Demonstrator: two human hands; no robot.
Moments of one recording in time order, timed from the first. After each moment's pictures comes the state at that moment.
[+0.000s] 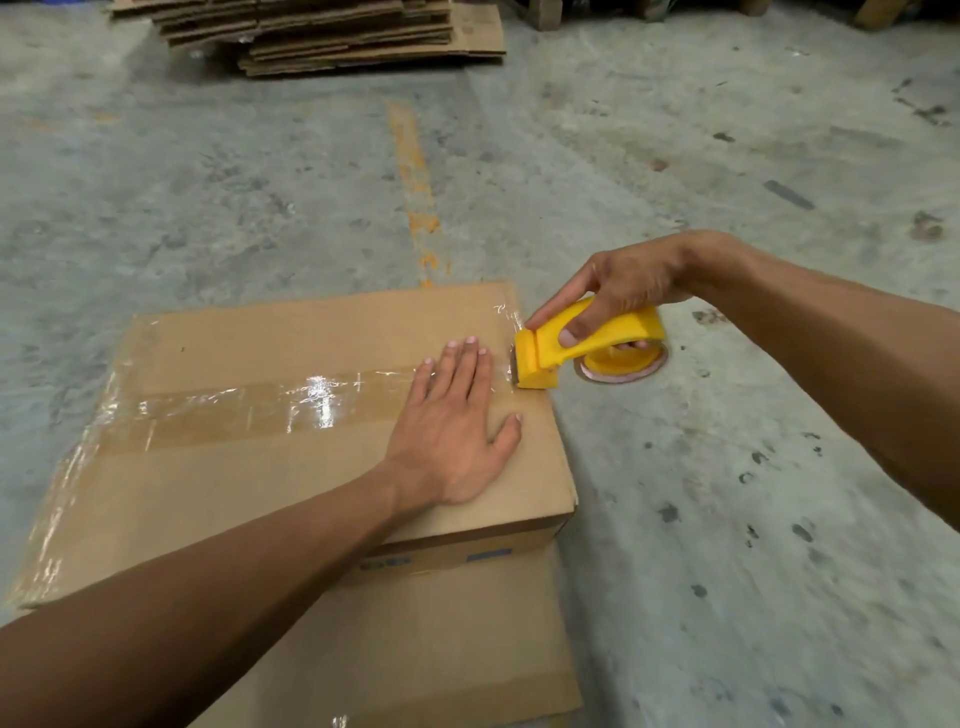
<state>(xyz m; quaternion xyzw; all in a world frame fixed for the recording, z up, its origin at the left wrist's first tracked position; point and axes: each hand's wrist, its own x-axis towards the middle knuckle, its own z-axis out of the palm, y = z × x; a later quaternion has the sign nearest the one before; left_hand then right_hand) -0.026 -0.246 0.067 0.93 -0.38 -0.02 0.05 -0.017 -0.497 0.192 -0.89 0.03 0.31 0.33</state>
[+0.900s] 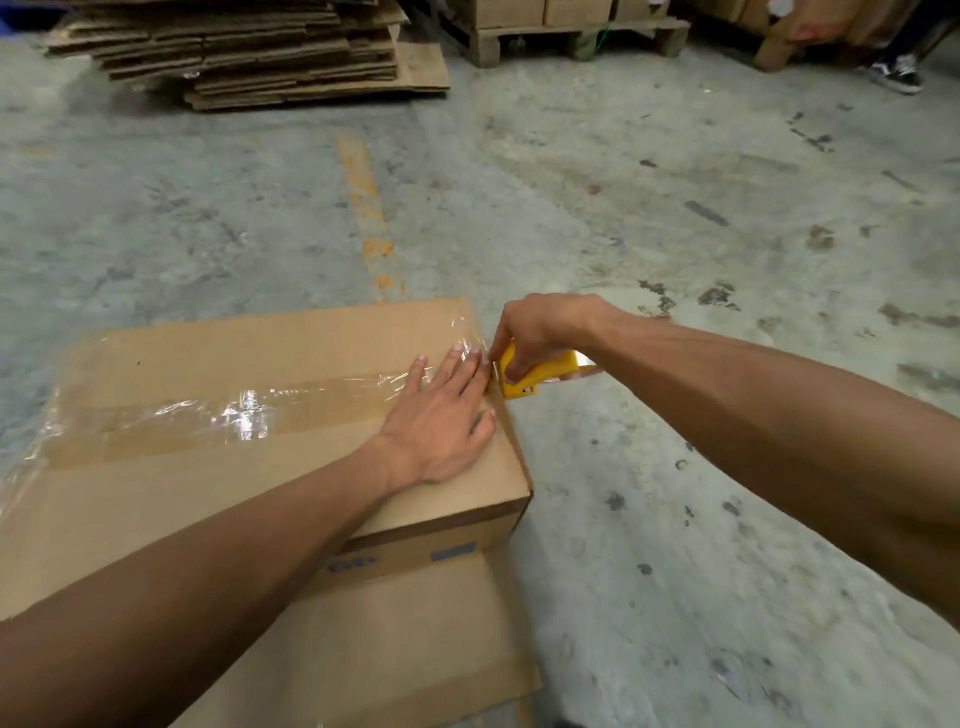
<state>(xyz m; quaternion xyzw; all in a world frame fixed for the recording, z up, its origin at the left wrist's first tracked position) -0.021 -0.275 0.082 0.87 -0.48 -0.04 0.02 -0.034 -0.444 0.179 -0.97 0.08 0.24 0.00</state>
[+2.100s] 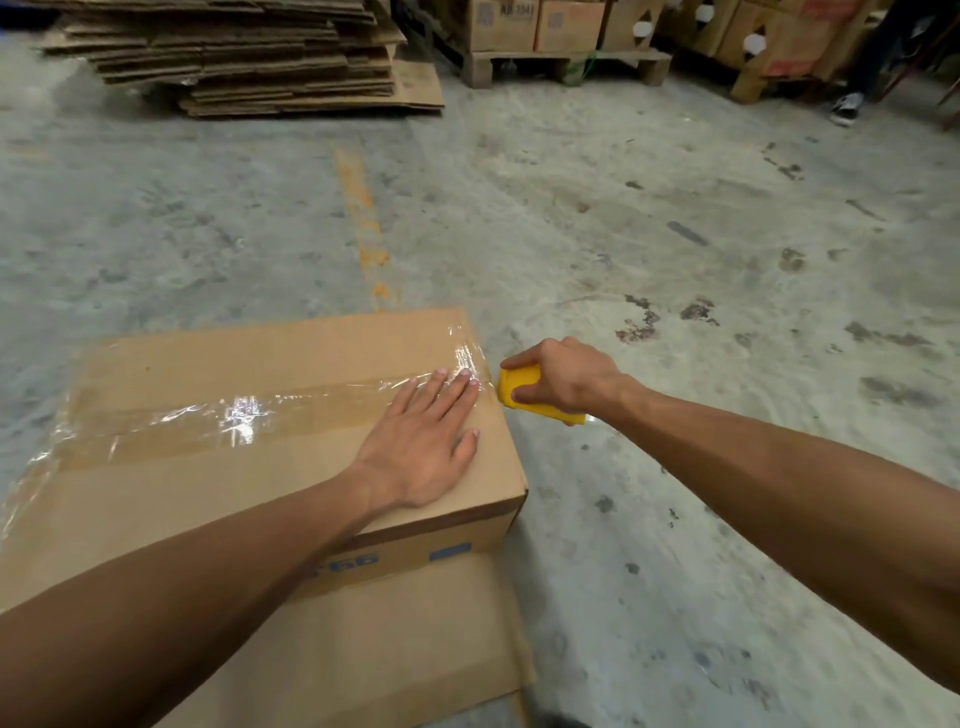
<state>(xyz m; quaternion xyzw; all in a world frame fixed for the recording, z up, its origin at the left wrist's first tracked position) -0.025 -0.243 0.067 0.87 -0.49 -0.02 0.03 -0.086 -0.449 0.142 -0.96 0.22 0.12 0.12</state>
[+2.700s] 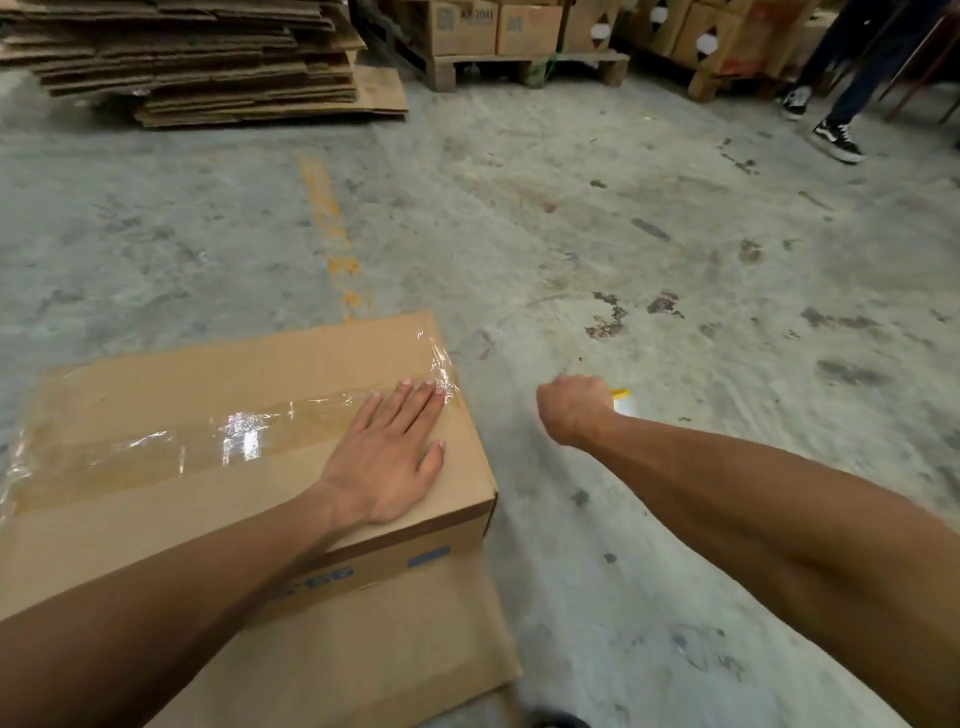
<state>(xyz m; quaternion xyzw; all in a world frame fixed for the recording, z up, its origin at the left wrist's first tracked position) -0.035 -0.234 0.074 0.87 -0.49 -0.03 0.03 -0.129 -0.456 0.118 -0.94 0.28 0.18 -0.01</state>
